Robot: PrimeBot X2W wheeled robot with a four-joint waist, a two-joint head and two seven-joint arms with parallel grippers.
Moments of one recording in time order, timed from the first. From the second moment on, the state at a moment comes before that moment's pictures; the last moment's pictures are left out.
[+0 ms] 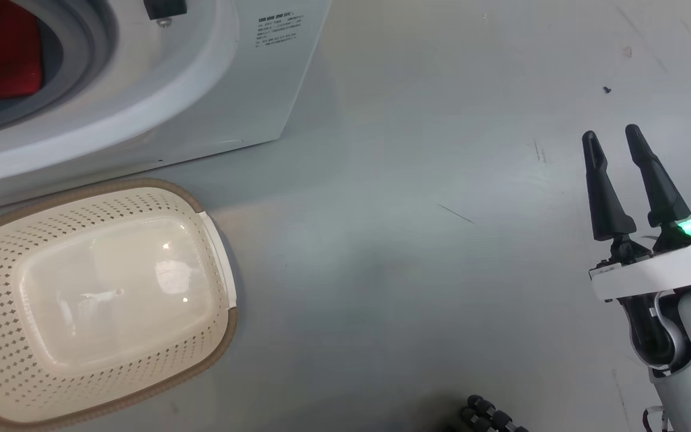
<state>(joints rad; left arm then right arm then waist) -0.76 0.33 0.14 0.35 -0.02 0.12 0.31 -0.24 -0.31 0.24 0.06 0.69 0.12 -0.25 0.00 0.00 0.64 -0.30</state>
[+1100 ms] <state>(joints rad) -0.89 0.37 0.12 0.48 -0.04 0.05 0.52 -0.27 -0.32 0.24 0.06 0.69 0.12 -0.25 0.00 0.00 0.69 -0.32</state>
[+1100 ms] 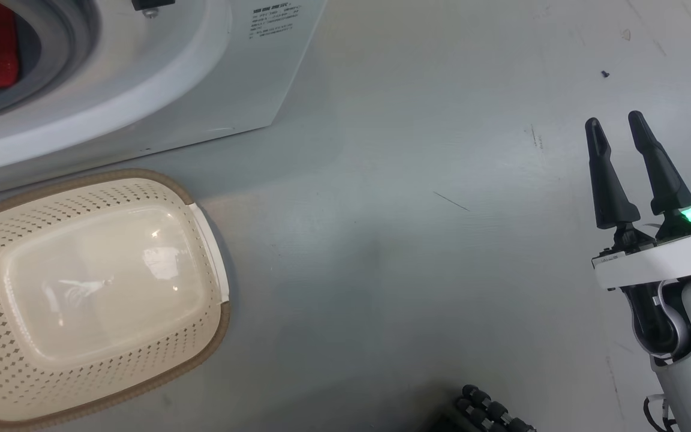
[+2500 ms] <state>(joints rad) -0.84 0.29 0.07 0.55 -0.04 0.05 0.30 -0.29 -0.32 0.22 0.09 0.67 0.12 -0.25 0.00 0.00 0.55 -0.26</state>
